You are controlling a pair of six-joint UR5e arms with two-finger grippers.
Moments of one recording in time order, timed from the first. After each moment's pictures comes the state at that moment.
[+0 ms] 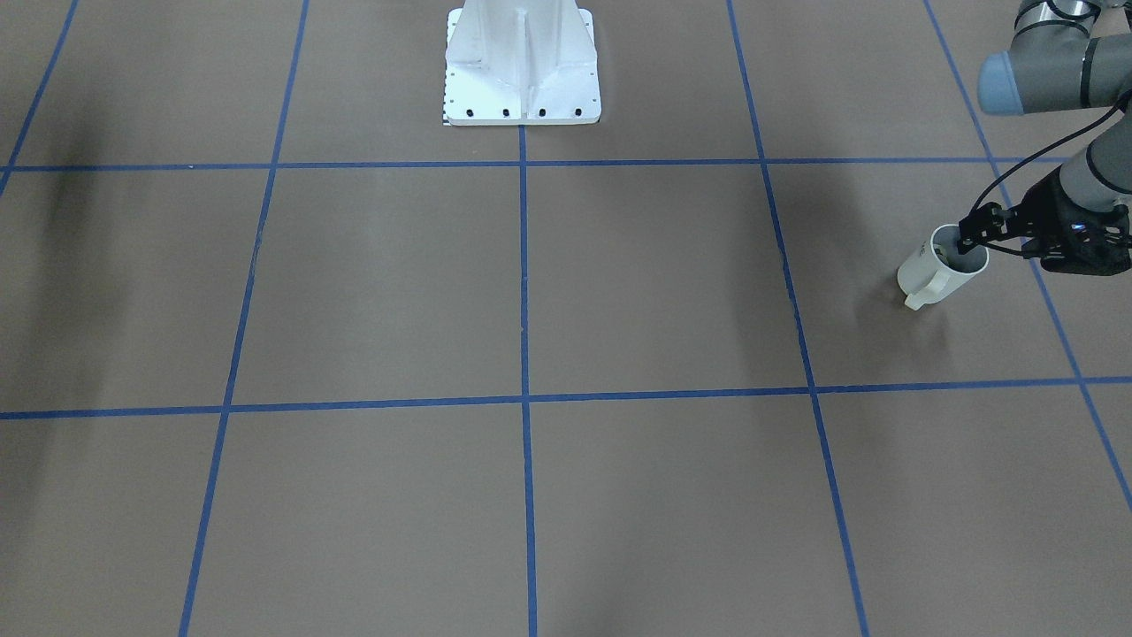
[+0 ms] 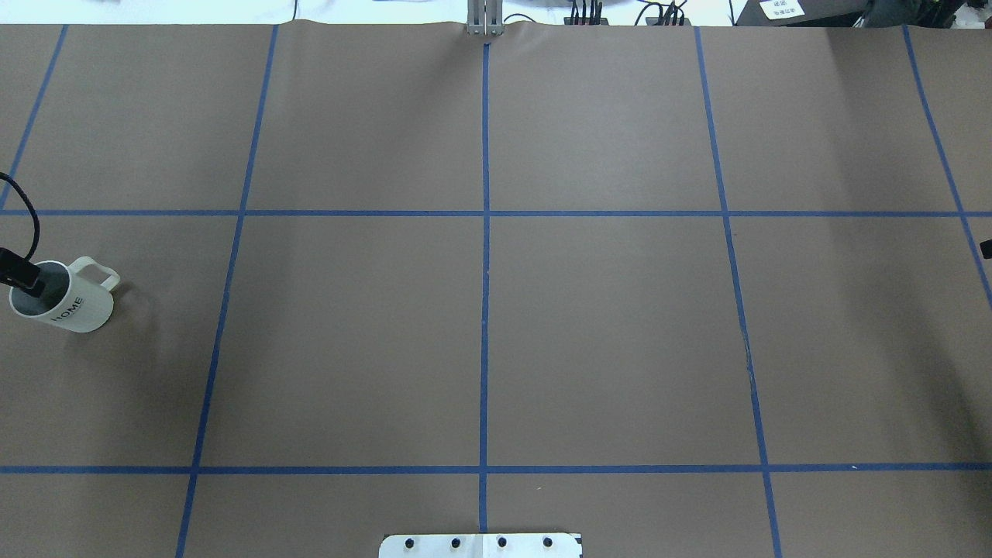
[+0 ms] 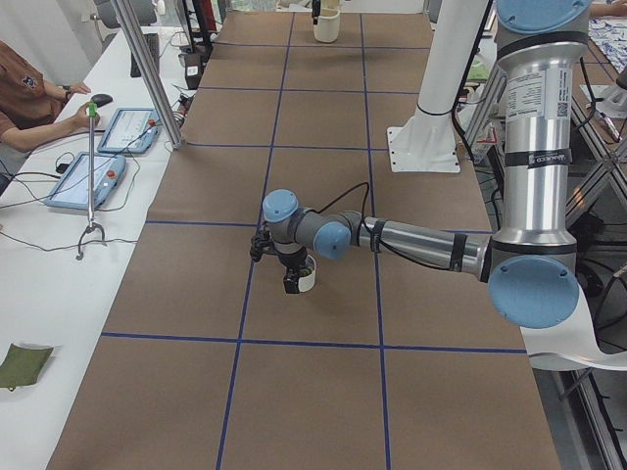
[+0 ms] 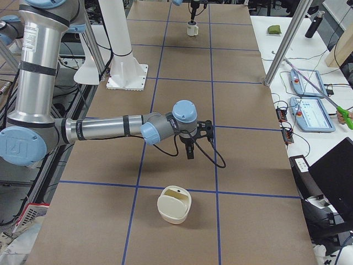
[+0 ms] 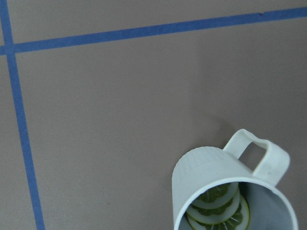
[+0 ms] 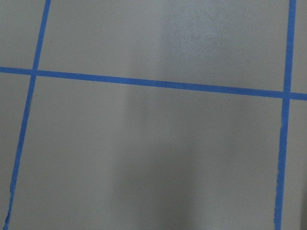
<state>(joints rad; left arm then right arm) -1.10 -1.51 -1.70 -1.82 -2.27 -0.42 1.33 -1.76 1.86 -1.21 2.39 0.39</state>
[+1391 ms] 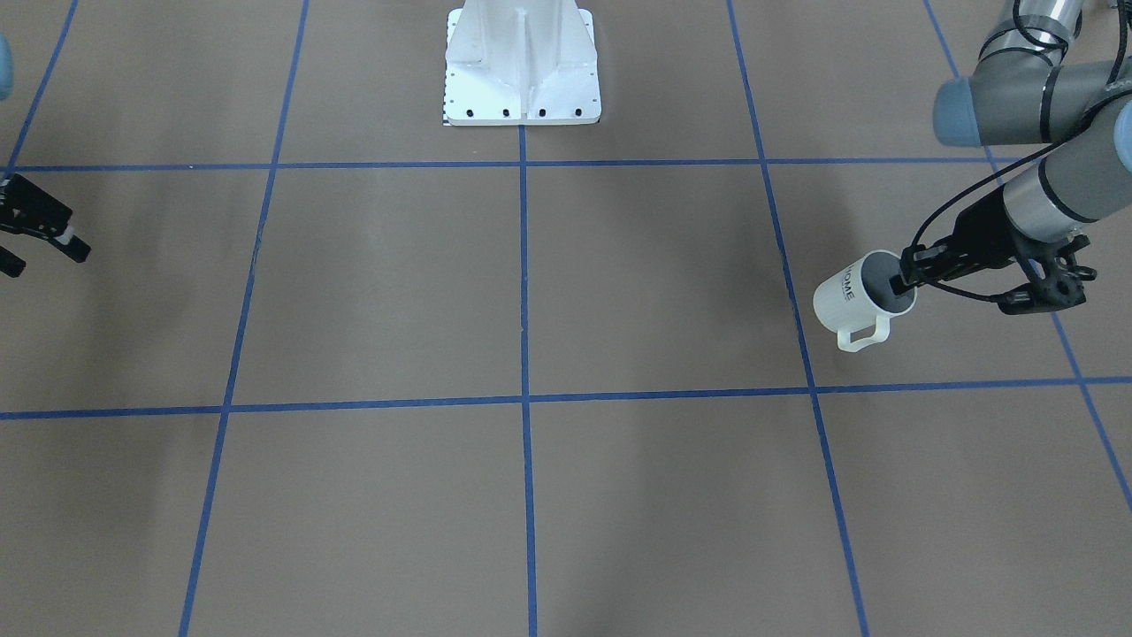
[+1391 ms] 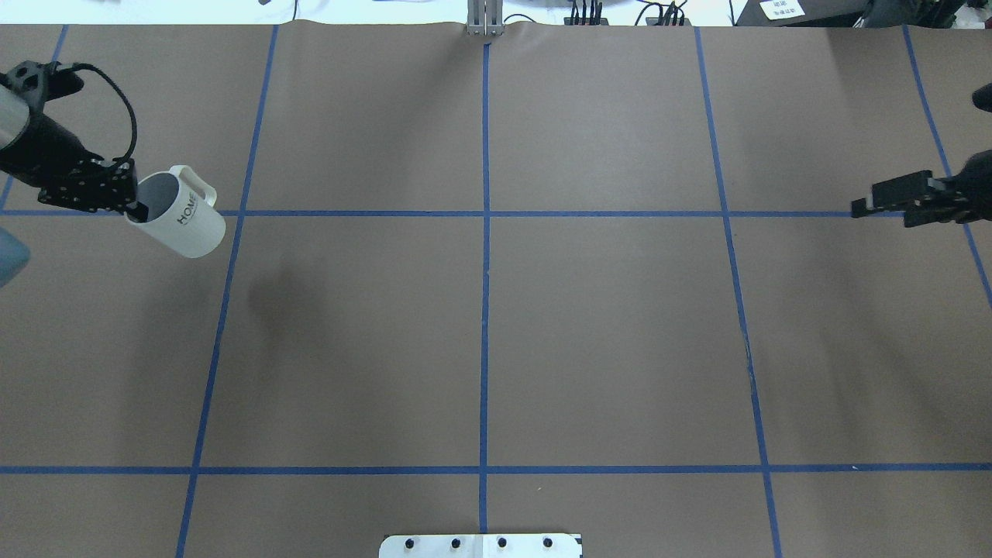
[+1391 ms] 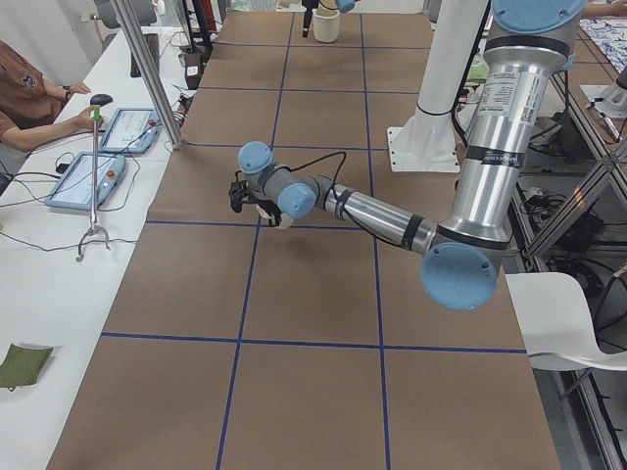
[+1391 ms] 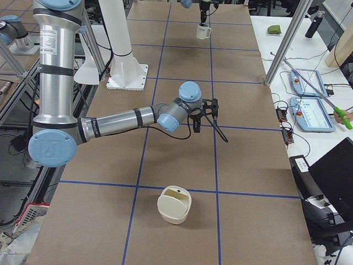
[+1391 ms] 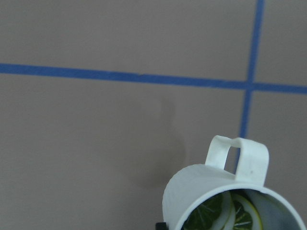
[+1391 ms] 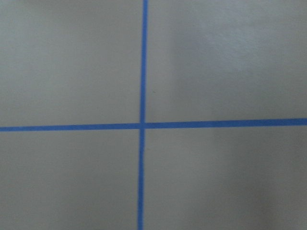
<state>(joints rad) -1.08 -1.81 -1.71 -1.83 -2.44 -0.96 1.12 -1.59 1.86 -0.93 2.31 0.98</state>
